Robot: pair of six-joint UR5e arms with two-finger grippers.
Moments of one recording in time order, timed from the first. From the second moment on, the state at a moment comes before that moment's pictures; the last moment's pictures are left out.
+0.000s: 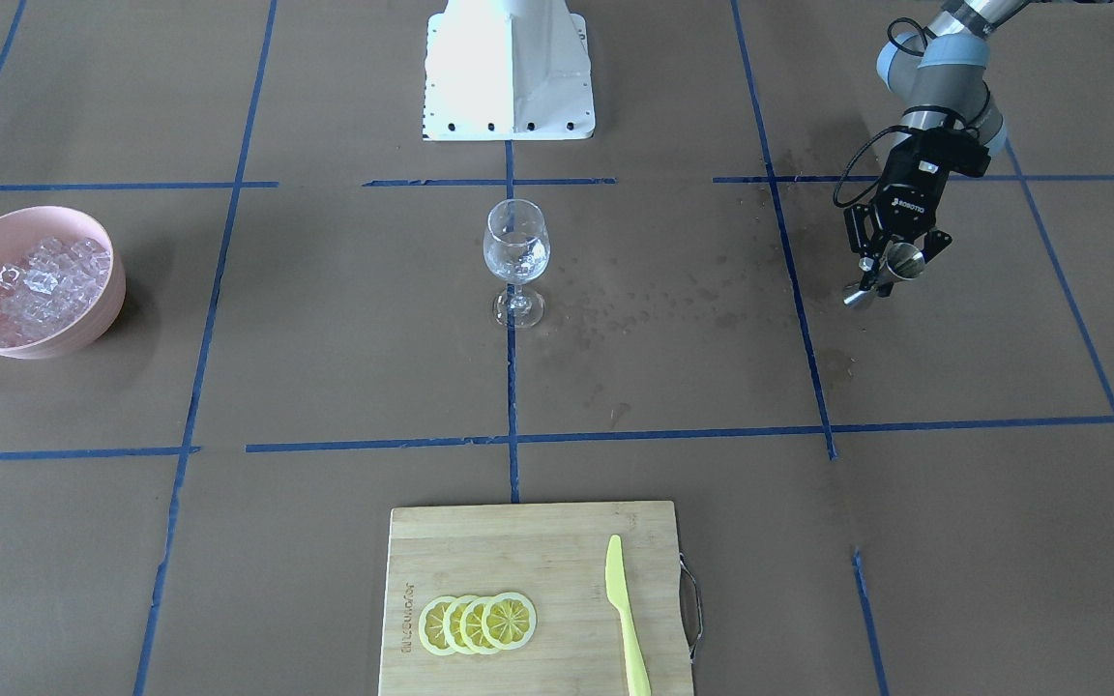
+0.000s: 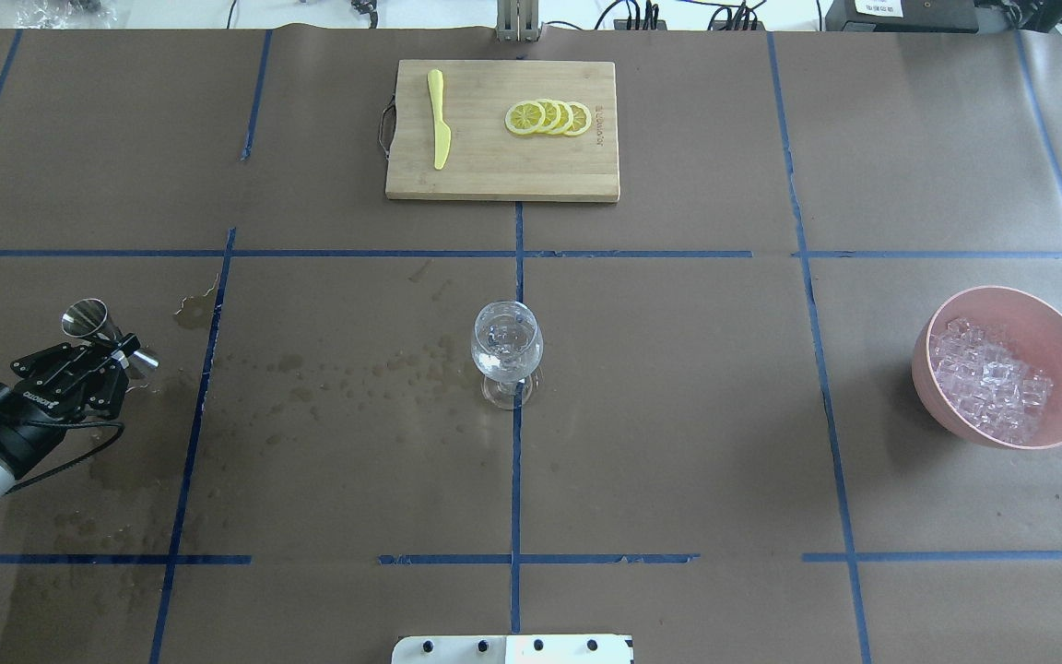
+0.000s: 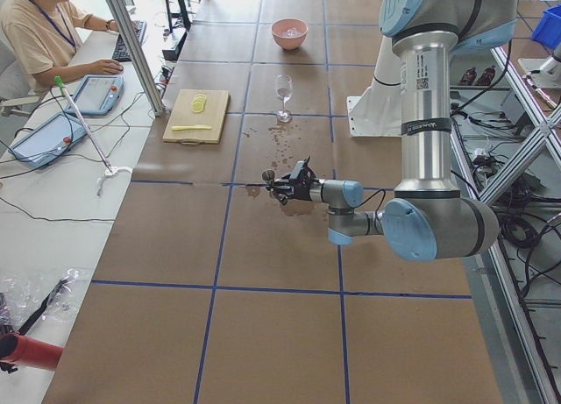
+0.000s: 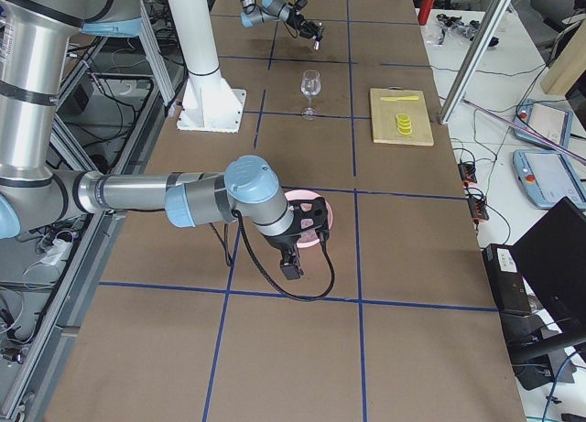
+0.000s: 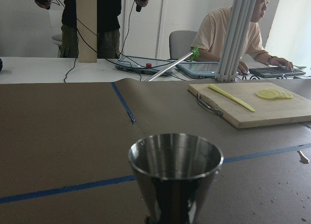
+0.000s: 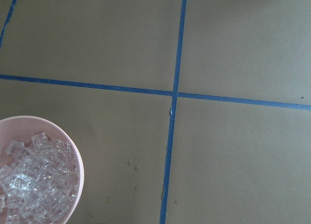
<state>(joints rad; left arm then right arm) -0.30 -1.44 -1.47 -3.36 -0.85 -0.77 1.71 -1.89 1.97 -1.39 2.38 0.00</state>
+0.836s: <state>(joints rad) -0.23 -1.48 -1.42 -3.36 -0.84 -0.76 1.71 -1.89 1.97 -1.40 2.38 0.00</state>
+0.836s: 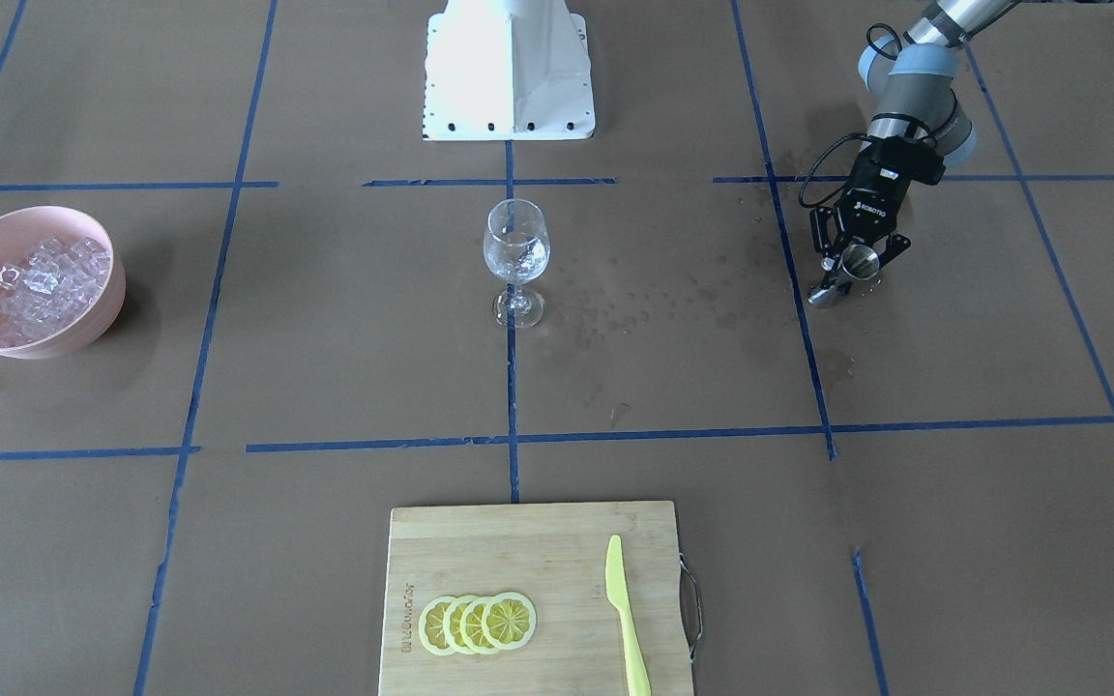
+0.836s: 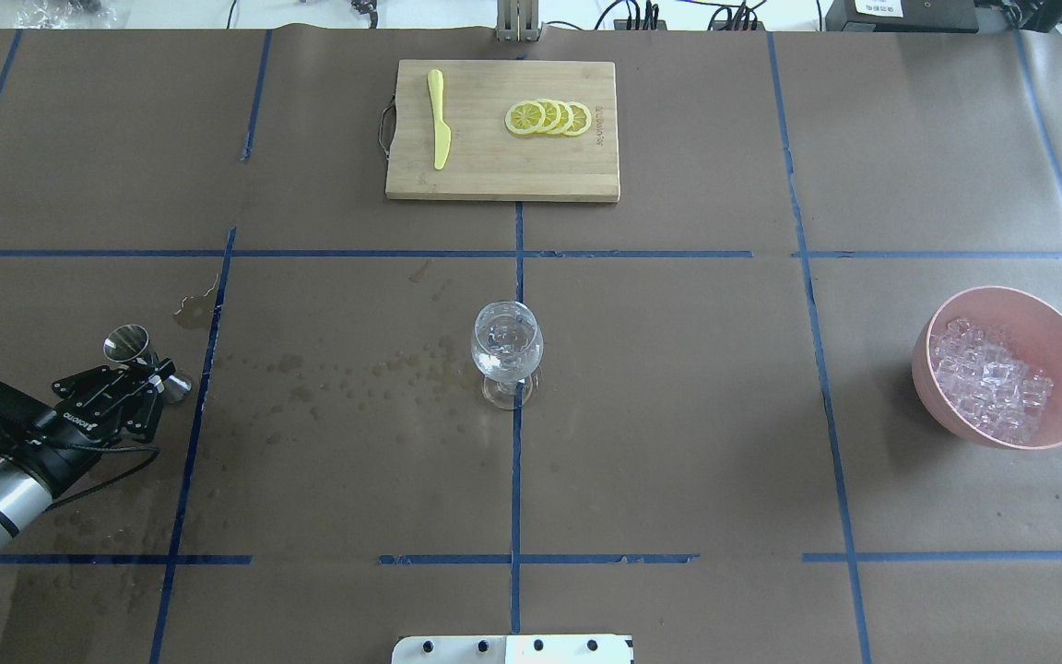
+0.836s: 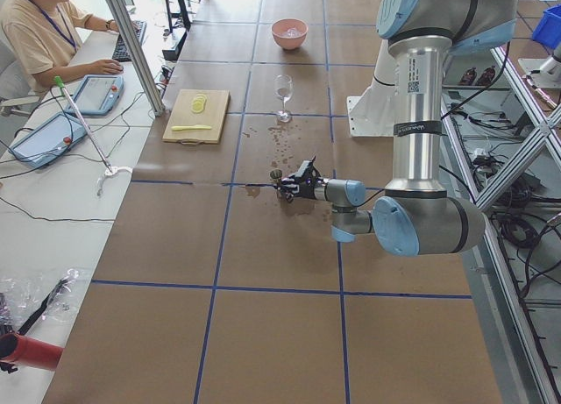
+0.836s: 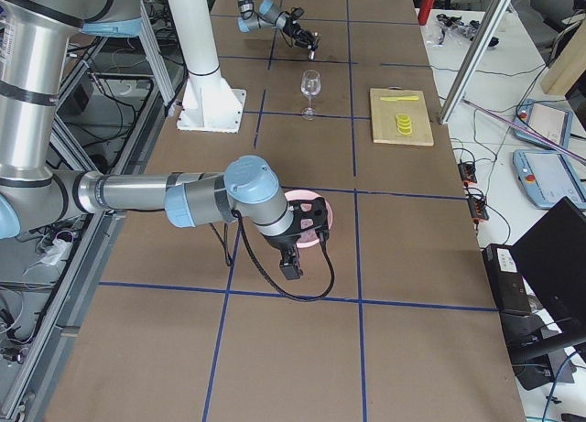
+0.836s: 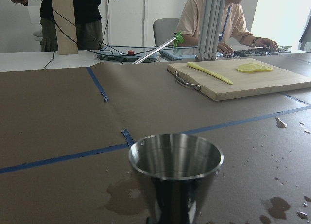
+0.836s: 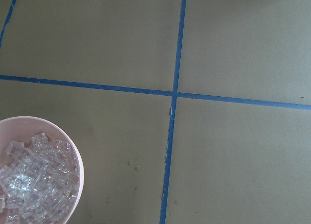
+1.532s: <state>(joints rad) -0.22 -1.48 -1.44 -3.36 -0.84 -0.76 1.71 -1.89 1.97 -1.40 2.38 0.00</state>
